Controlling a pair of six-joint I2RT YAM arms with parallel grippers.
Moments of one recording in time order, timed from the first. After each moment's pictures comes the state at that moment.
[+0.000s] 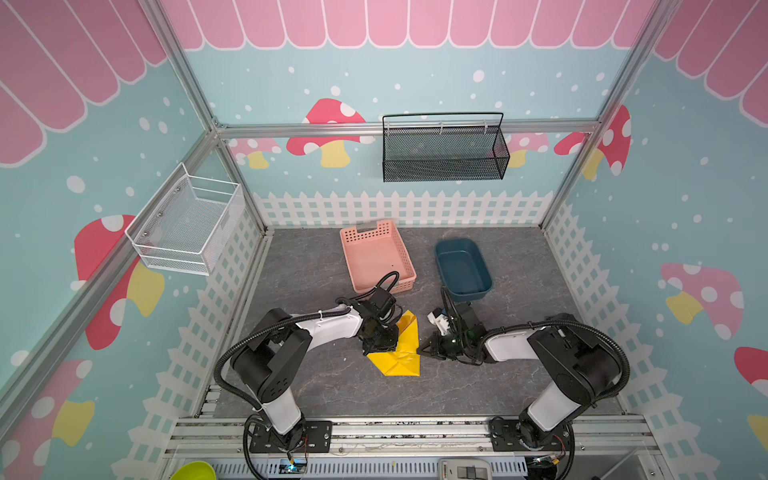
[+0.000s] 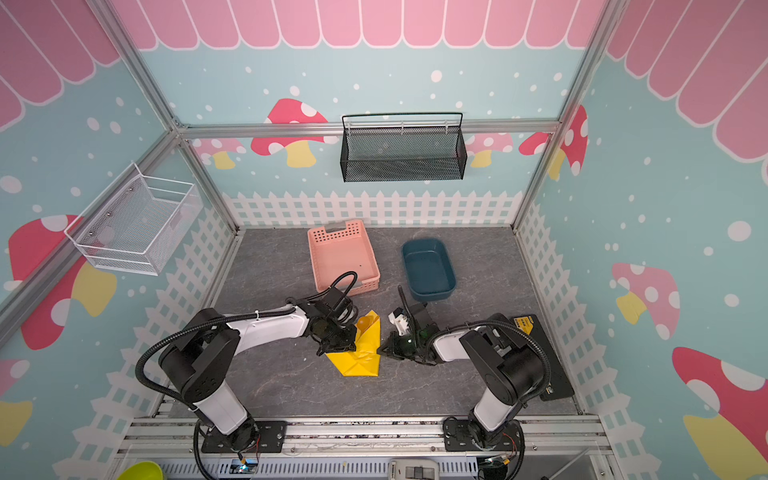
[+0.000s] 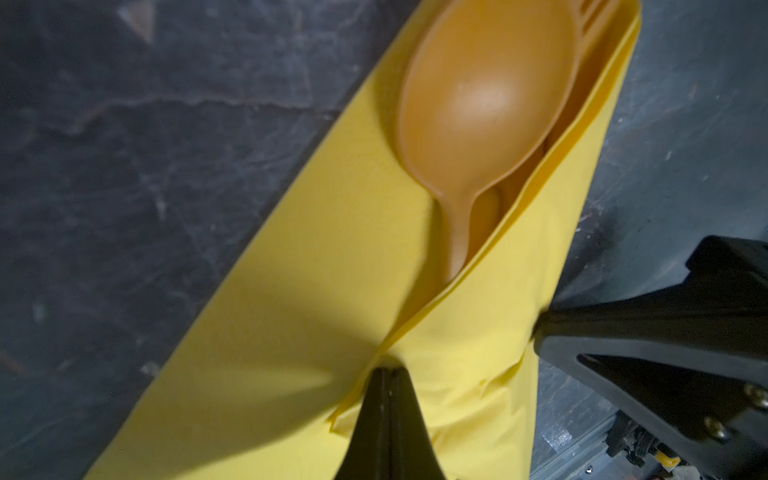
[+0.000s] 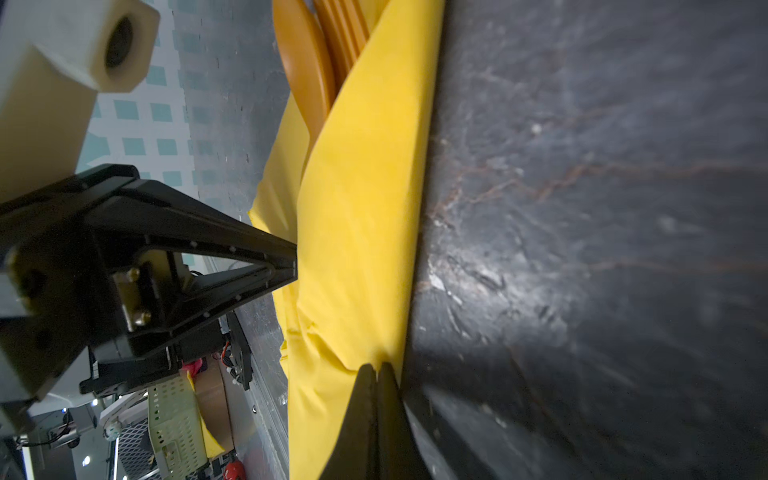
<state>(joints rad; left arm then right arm) -0.67 1.72 0.95 -0.51 0.34 -0.68 0.58 1.63 0.52 0.24 -0.65 0.75</state>
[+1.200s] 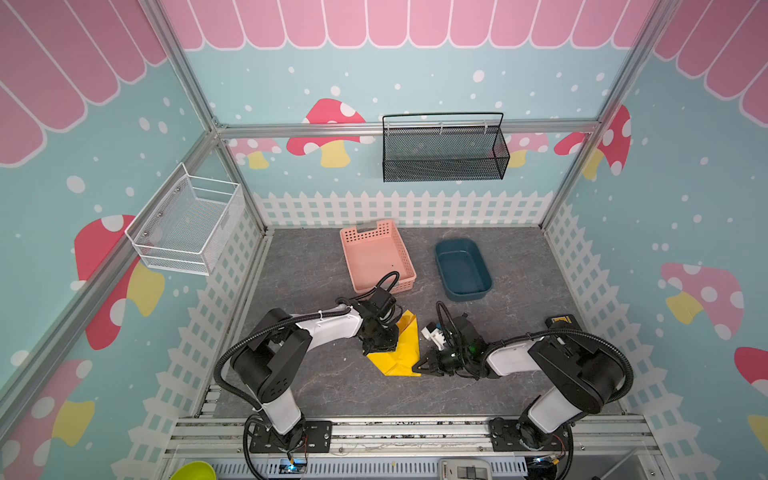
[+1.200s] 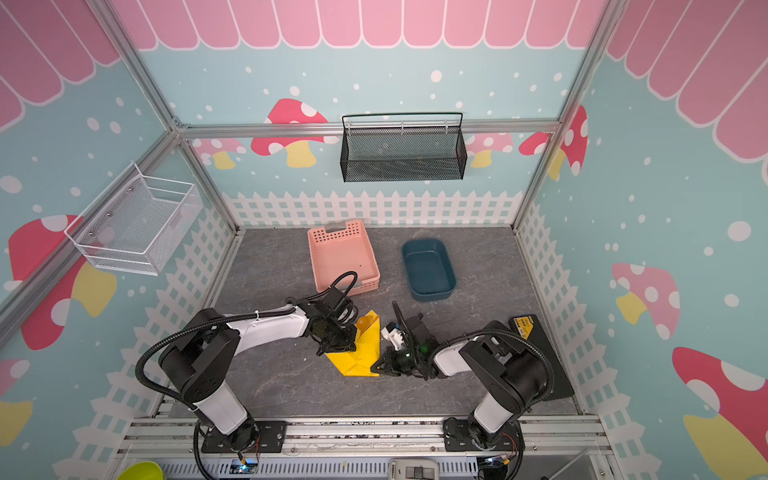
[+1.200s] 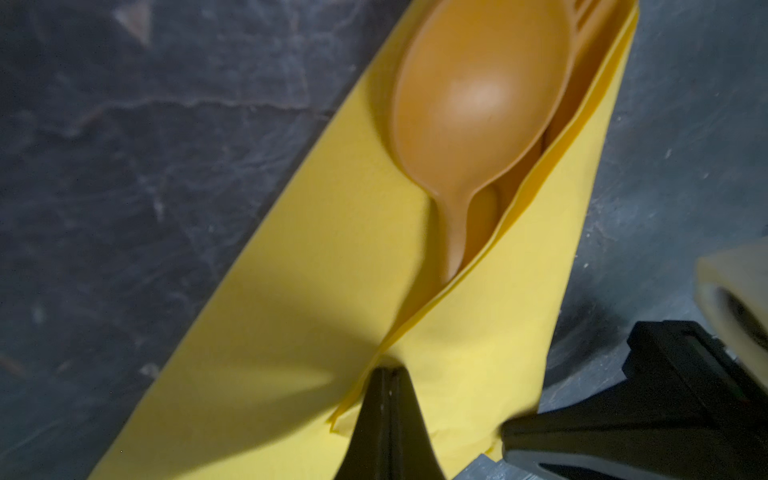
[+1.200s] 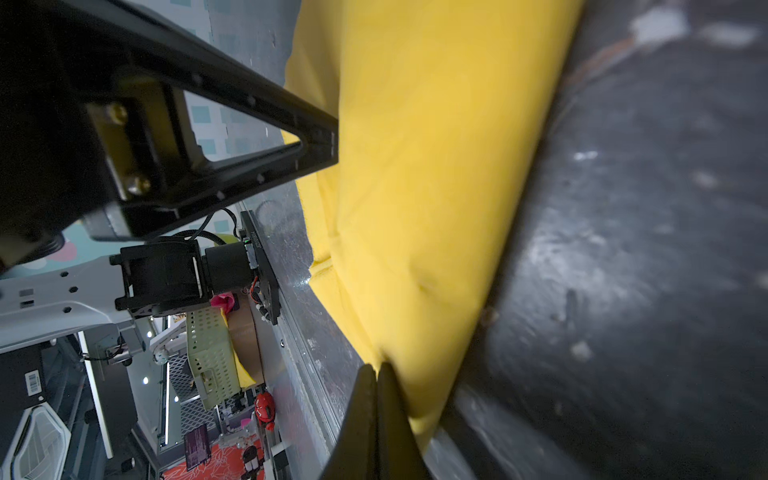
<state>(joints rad) -0.67 1.72 0.95 -0.51 0.34 -0.68 0.69 1.59 0.41 0.40 -0.75 0.86</state>
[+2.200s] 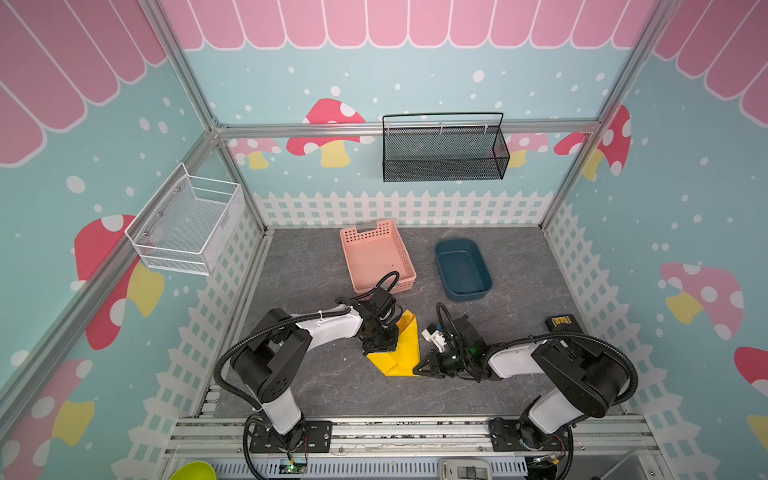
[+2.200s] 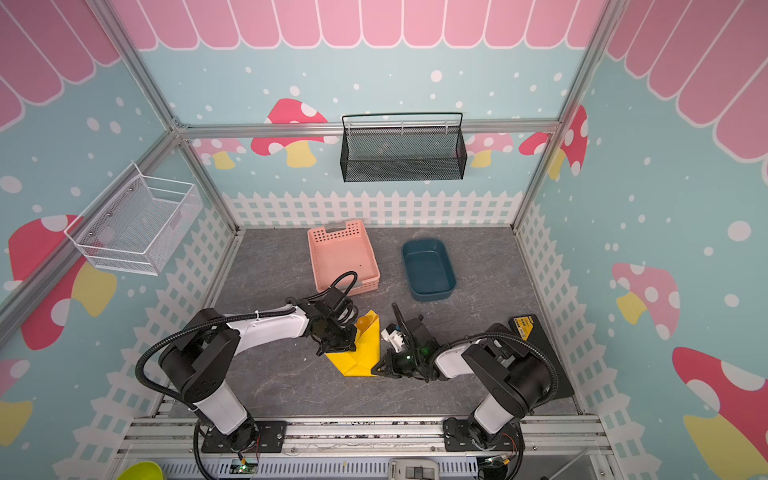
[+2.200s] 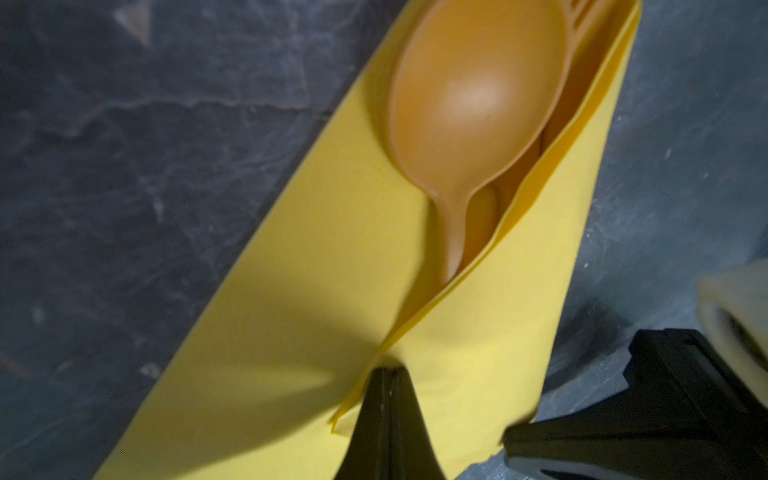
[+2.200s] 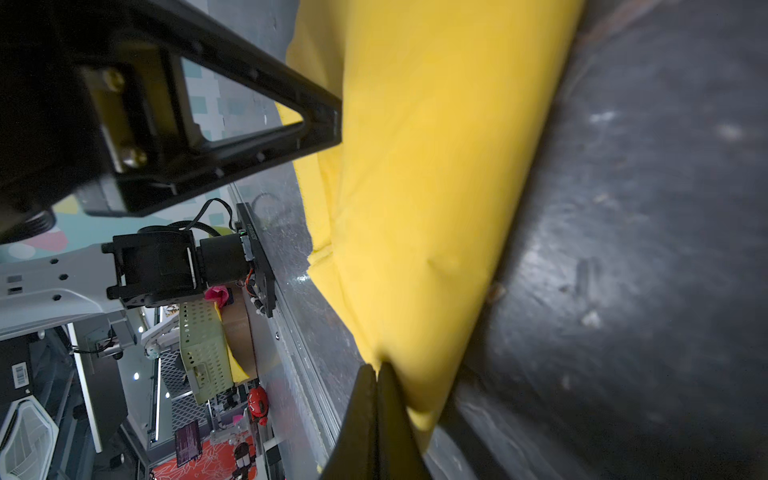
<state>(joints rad) -0.67 1.72 0.95 -0.51 0.34 -0.68 0.70 1.56 0.39 0.39 -0.74 0.84</state>
